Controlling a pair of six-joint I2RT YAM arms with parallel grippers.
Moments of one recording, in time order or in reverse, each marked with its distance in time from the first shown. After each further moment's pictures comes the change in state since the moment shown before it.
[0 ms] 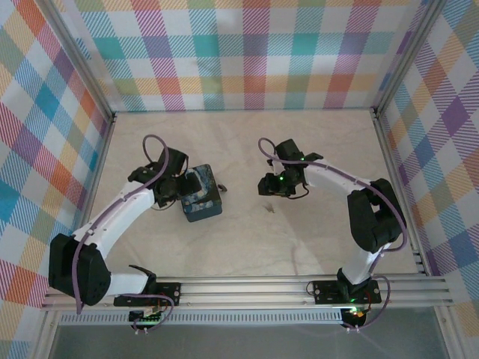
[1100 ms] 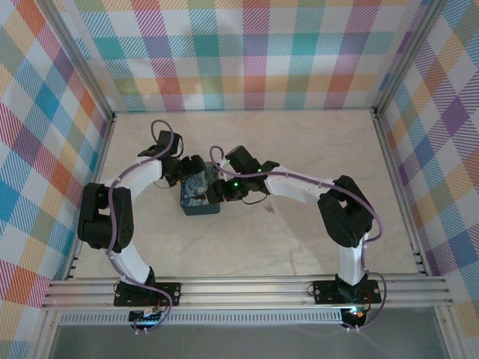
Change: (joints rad) left arm 0.199 0.411 0.115 0.344 0.321 0.179; right arm 0.310 0.169 0.208 0.248 -0.105 0.095
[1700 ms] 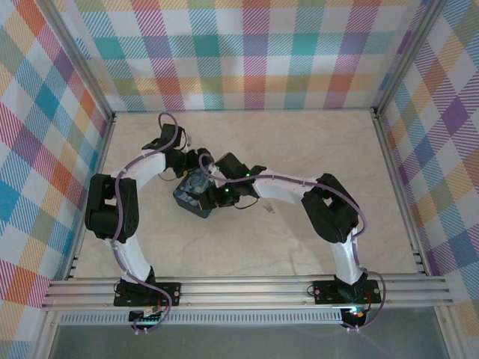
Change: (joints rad) left arm -0.008 0.095 0.111 0.027 0.126 0.076; right arm 0.065 0.121 0.059 0.025 -0.025 0.014
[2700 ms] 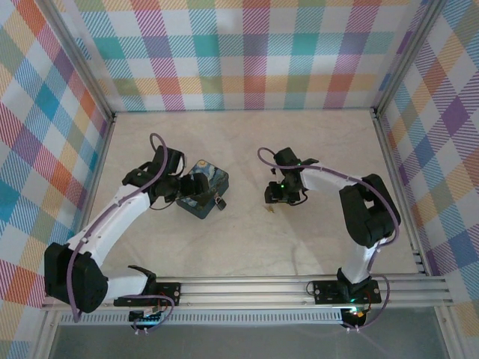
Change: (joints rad) left arm -0.176 -0.575 -0.257 -0.315 -0.213 -0.065; right arm -0.371 -0.227 -0.325 -0.268 0.282 -0.133
